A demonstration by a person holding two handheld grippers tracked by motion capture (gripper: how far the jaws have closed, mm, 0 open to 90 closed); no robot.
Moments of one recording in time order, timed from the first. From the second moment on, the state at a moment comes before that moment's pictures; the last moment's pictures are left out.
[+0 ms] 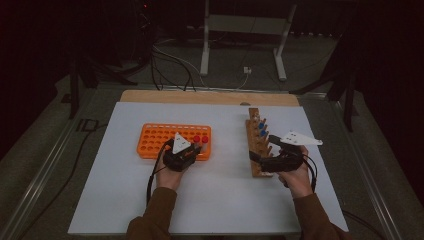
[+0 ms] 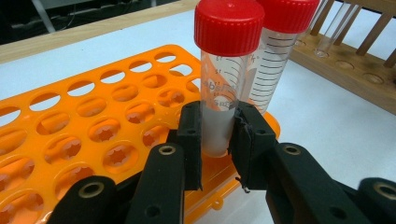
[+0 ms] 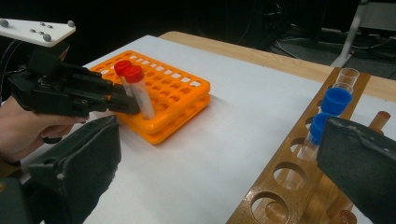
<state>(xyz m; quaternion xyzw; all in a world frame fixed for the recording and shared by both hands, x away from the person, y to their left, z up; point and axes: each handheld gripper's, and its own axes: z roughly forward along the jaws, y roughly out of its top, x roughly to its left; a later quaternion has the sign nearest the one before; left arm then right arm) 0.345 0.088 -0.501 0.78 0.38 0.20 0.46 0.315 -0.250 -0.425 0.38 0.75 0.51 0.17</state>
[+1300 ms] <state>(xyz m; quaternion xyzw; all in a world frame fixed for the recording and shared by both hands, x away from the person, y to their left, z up) 0.311 0.127 -0.465 0.70 0.43 0.21 0.53 0.361 -0.255 -0.443 0.41 0.78 0.41 0.24</state>
